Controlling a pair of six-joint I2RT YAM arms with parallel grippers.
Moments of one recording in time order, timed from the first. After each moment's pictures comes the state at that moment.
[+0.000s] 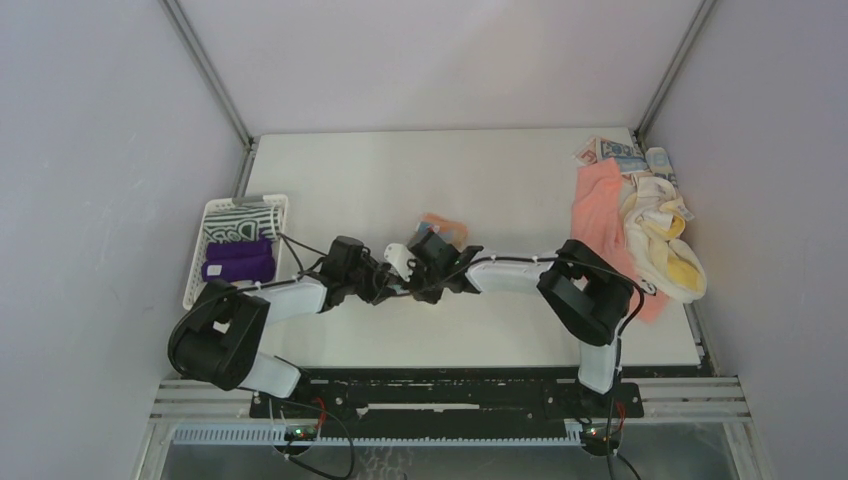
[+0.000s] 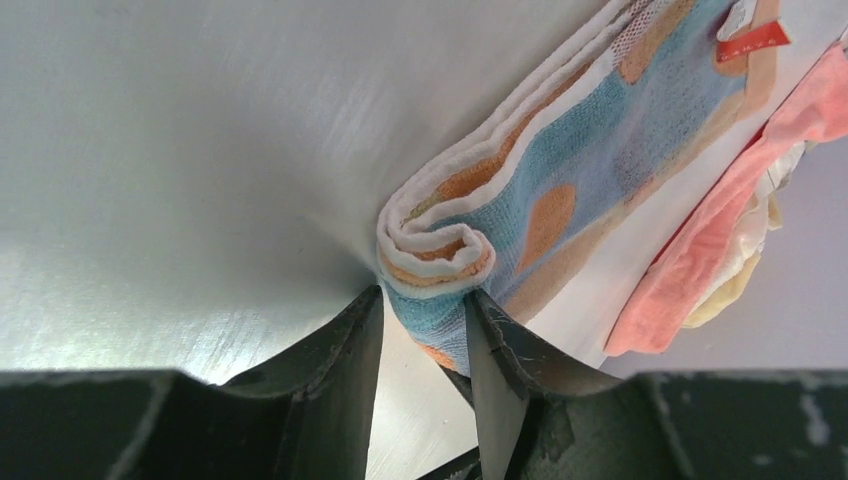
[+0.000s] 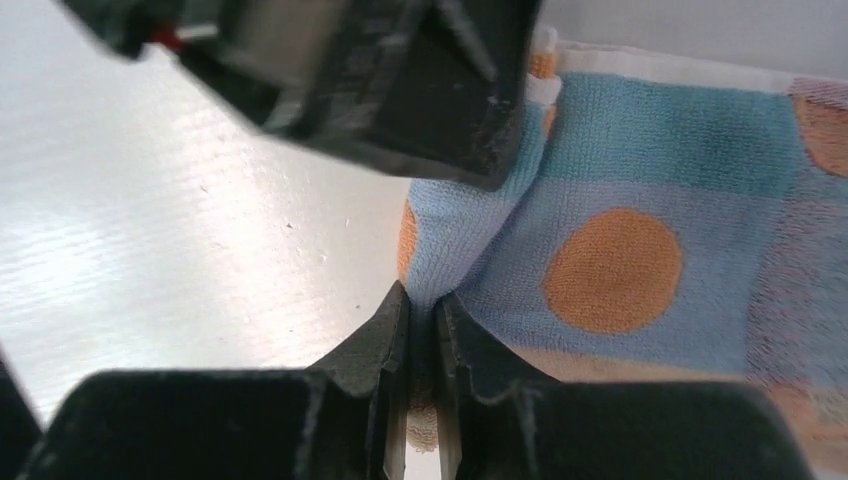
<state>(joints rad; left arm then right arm) -0.44 1.45 0.51 0.06 0.18 -1.29 0.94 1.86 1.10 -0.18 -0.15 -0.25</state>
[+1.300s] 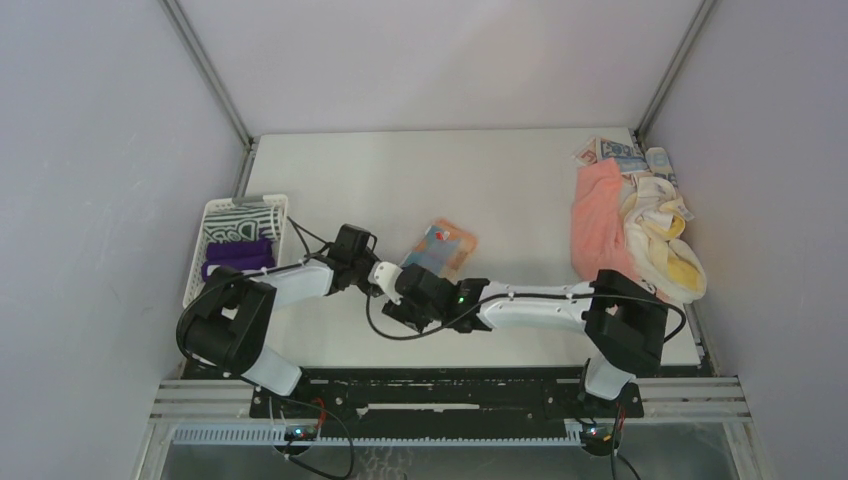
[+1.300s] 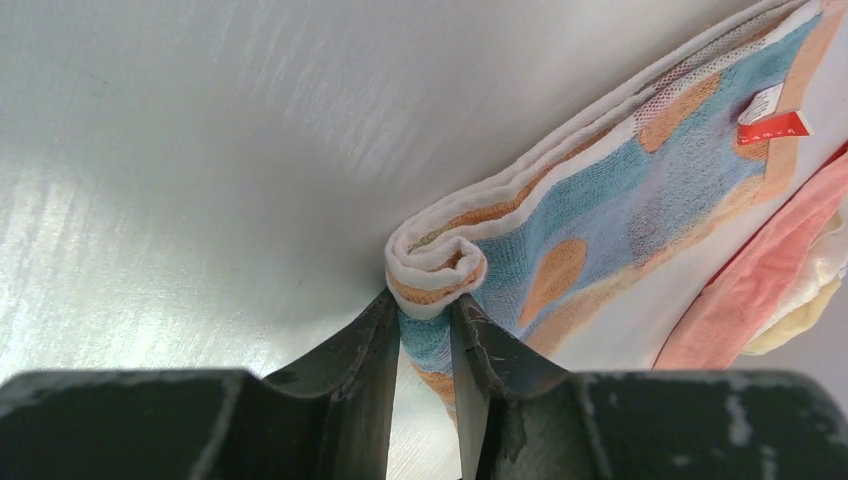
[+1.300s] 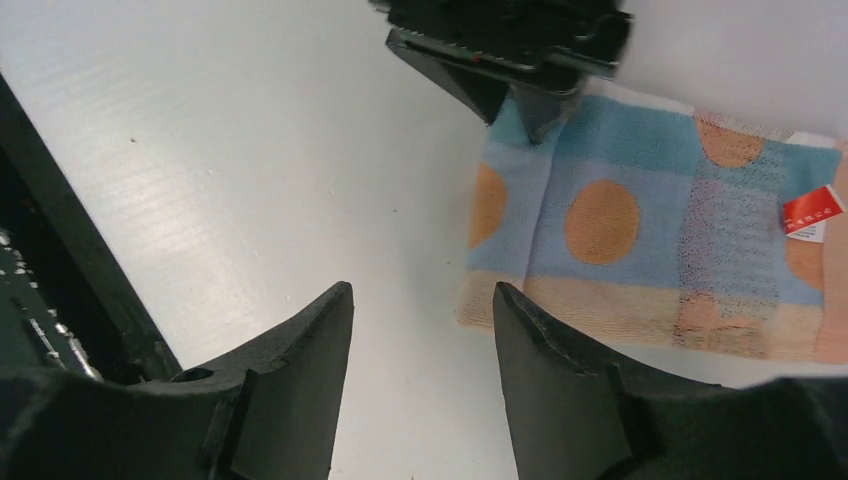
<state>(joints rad) -0.43 1.53 0.65 -0.13 0.14 -1.20 1.13 1.64 1.03 -0.20 0.11 -0.03</state>
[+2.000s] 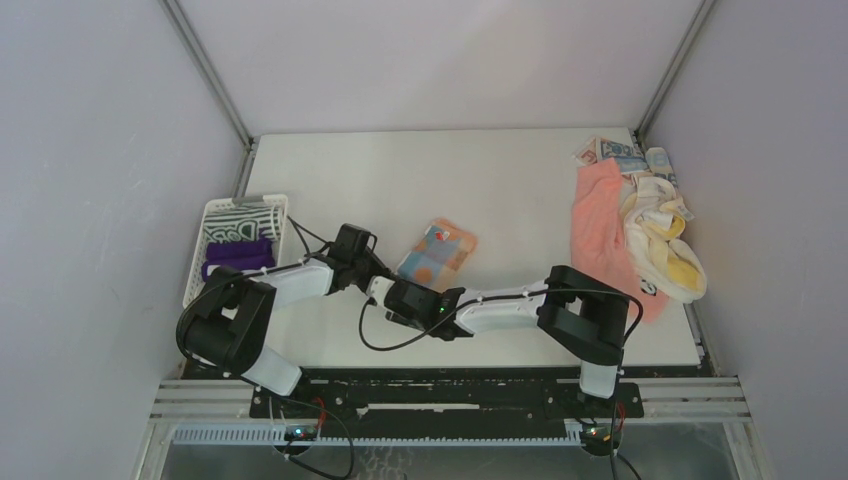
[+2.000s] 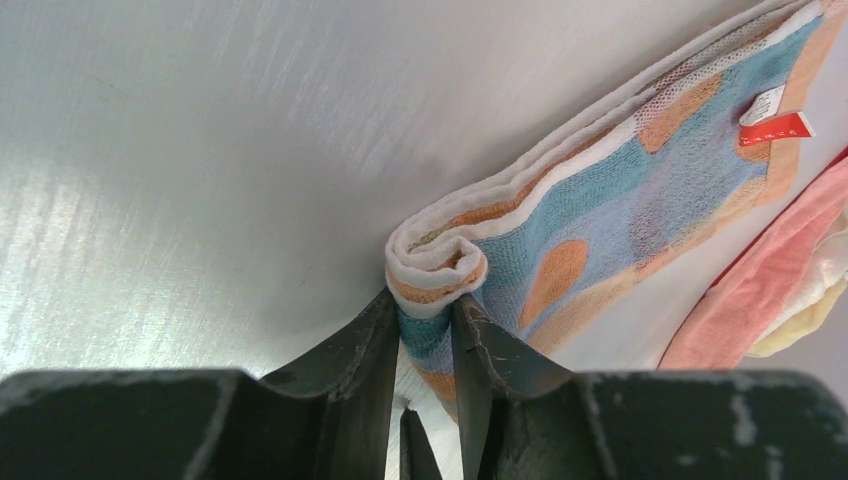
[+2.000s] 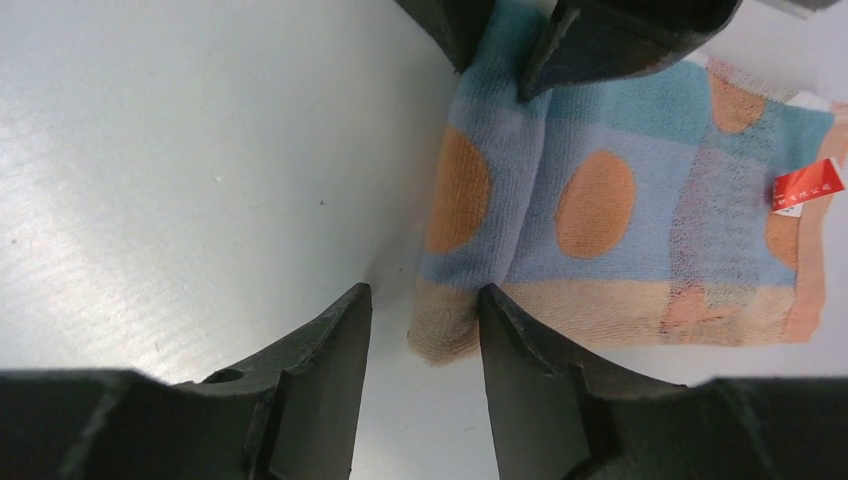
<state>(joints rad) -0.43 1.53 0.66 -0.14 0.14 -1.19 1.20 1.83 1.04 -0.17 0.36 -0.13</state>
